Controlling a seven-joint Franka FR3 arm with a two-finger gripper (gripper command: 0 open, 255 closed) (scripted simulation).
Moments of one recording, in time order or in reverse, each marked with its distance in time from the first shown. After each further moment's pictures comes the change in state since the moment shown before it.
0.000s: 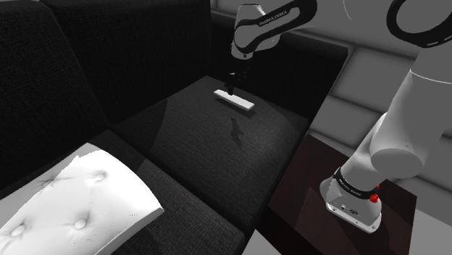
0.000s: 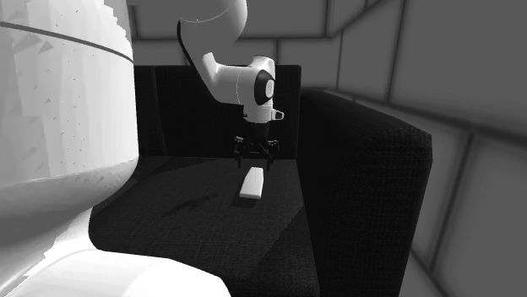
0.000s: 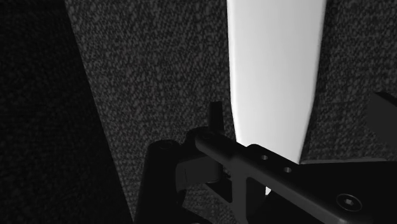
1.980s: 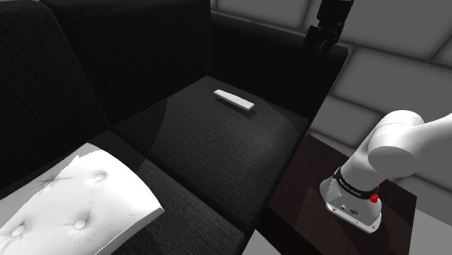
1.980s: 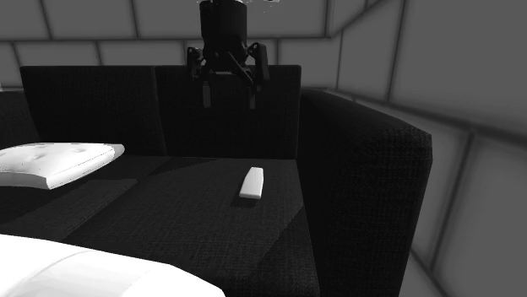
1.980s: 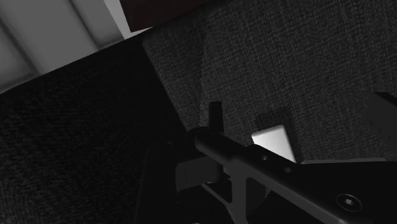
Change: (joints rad) arm -0.083 -0.913 0.062 -0.267 -0.128 -0.657 0.366
